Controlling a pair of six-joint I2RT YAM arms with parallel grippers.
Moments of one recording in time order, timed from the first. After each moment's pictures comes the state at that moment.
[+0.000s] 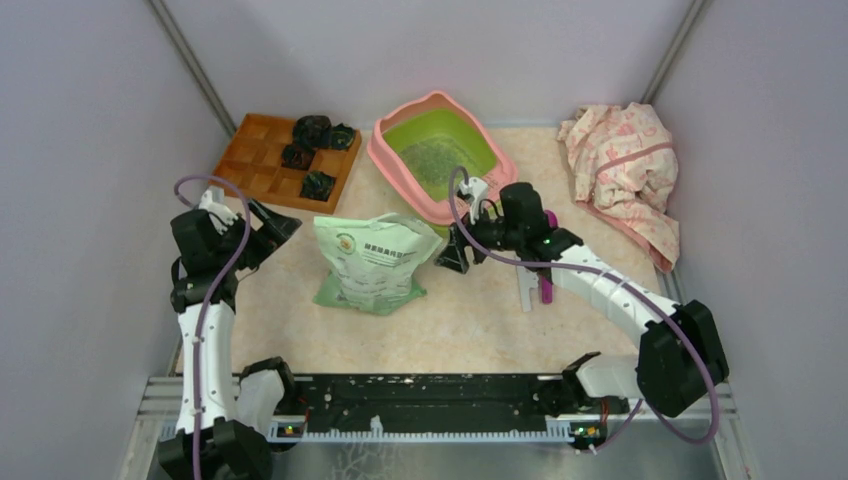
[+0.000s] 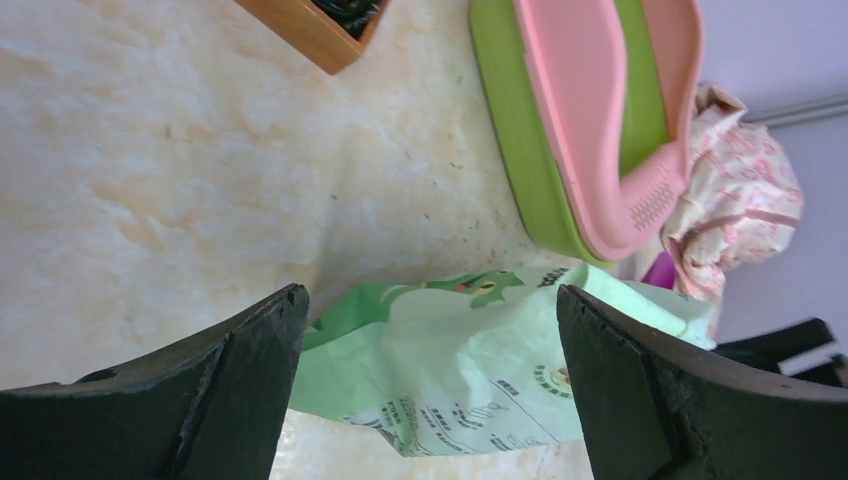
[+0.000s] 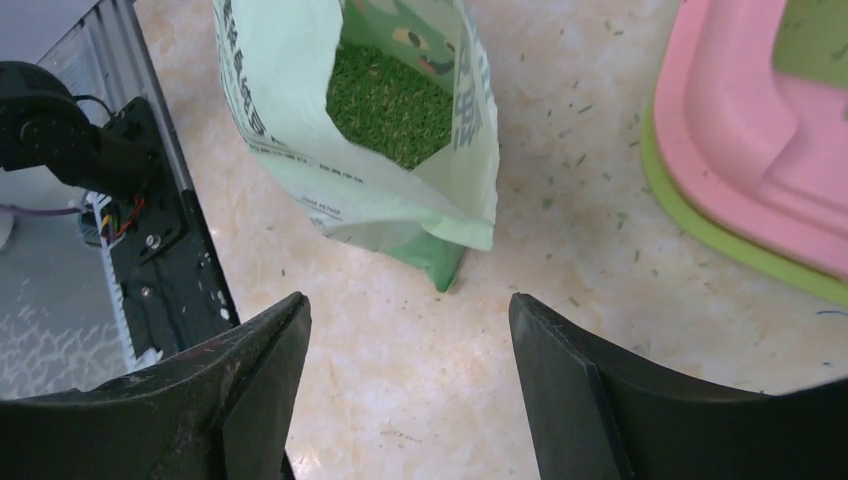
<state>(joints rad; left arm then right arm) 0.29 0.85 0.79 -0.44 0.44 -0.54 0.54 1.27 0.91 -0.15 -0.60 0.04</state>
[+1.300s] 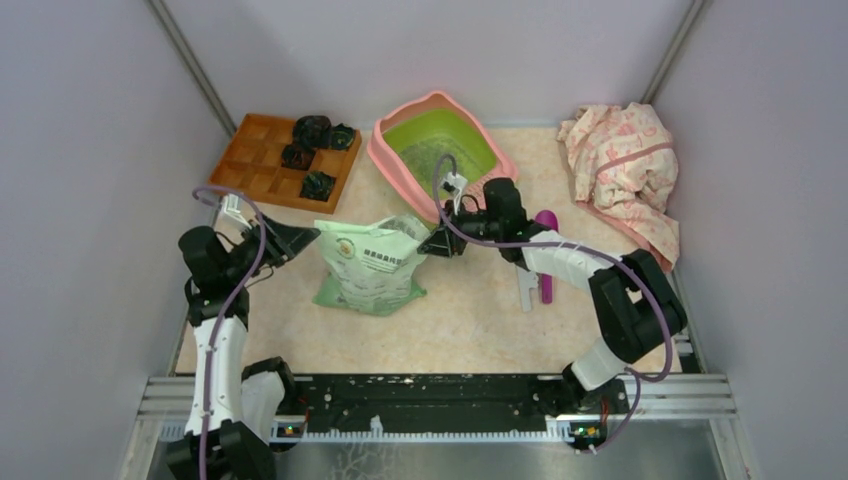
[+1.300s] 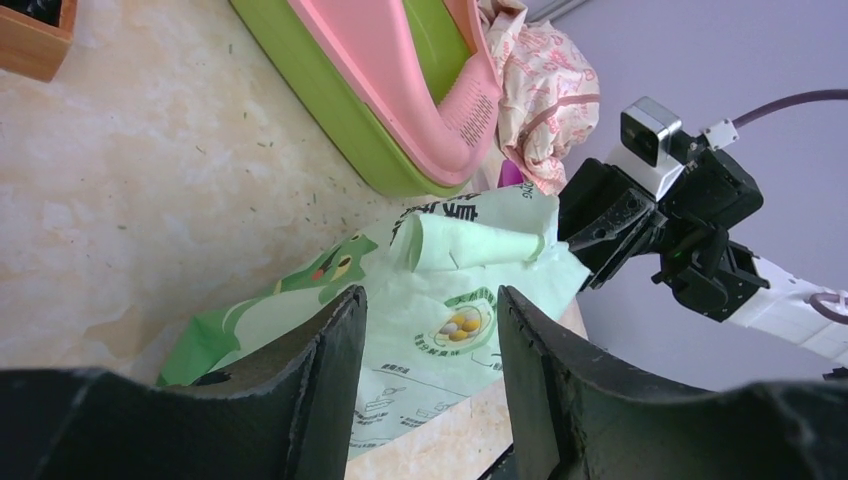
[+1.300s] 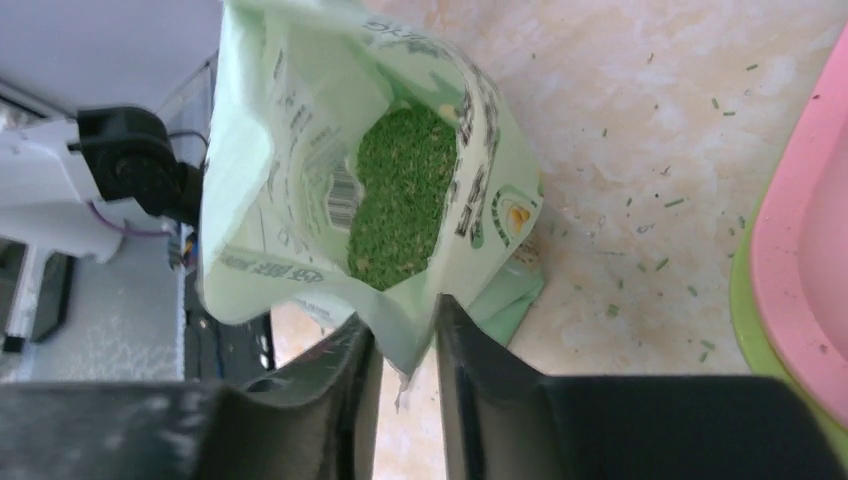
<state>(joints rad) 0.29 0.78 0.55 0.01 0.91 -0.69 0.54 1.56 0.87 0.30 -0.86 0.22</state>
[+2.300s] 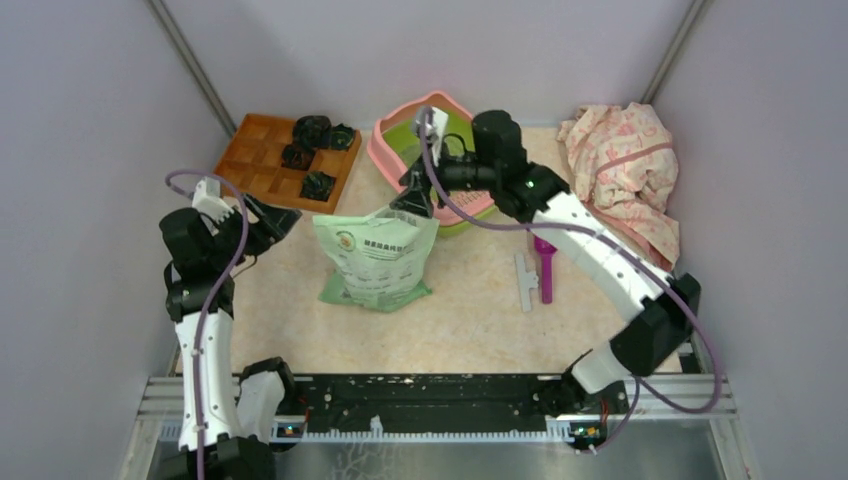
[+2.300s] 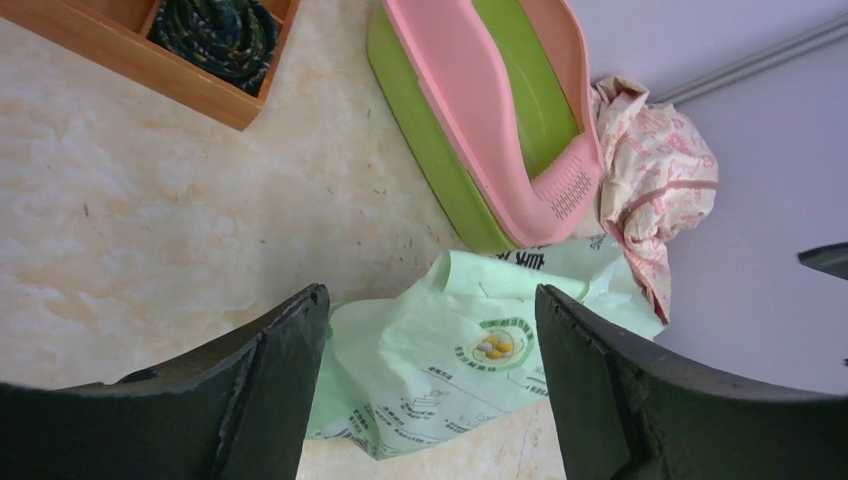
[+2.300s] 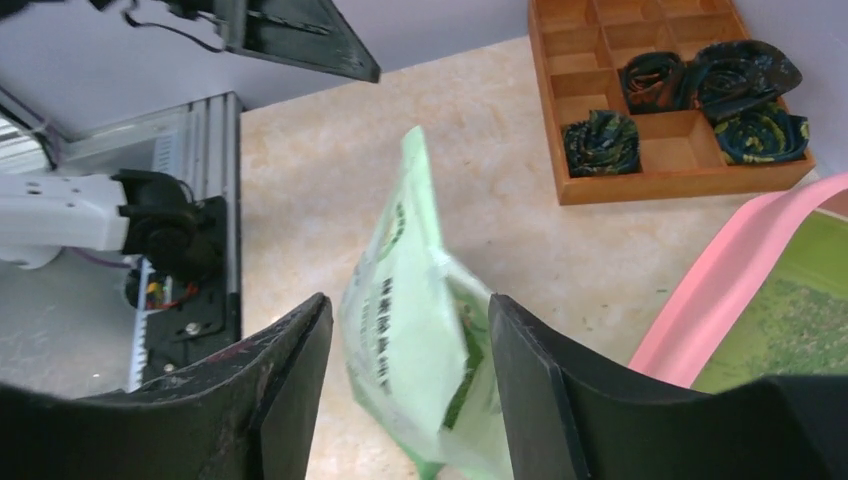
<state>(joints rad) 0.29 0.75 0.76 -0.31 0.62 -0.56 0.66 1.42 1.45 -0.26 -0.71 -0.05</state>
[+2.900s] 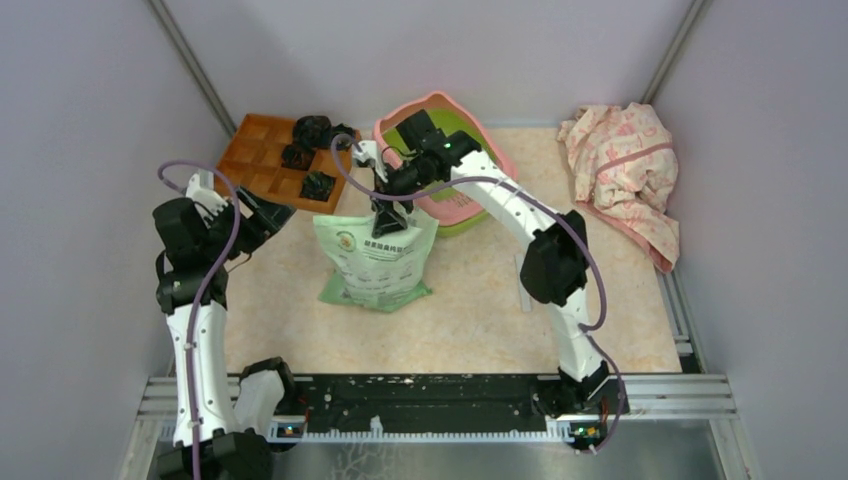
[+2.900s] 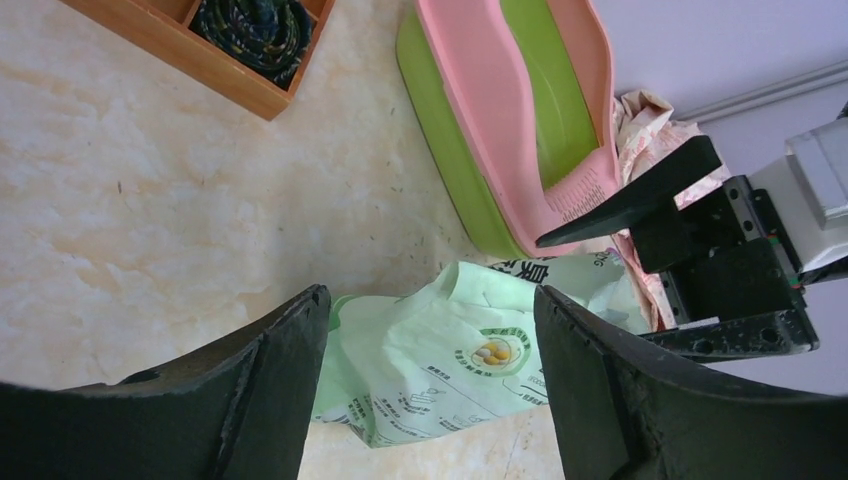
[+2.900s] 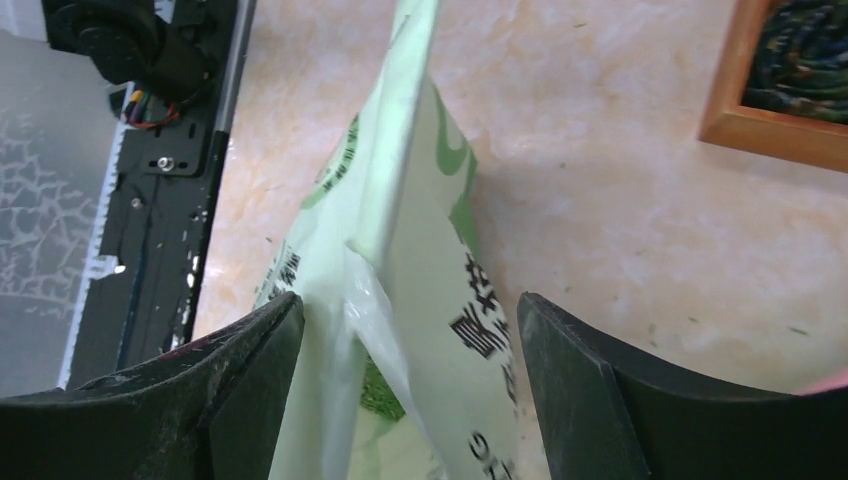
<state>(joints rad) 0.29 0.83 0.93 -0.48 0.53 -0.55 0.70 2.10 2.13 -0.91 -0.88 -0.57</state>
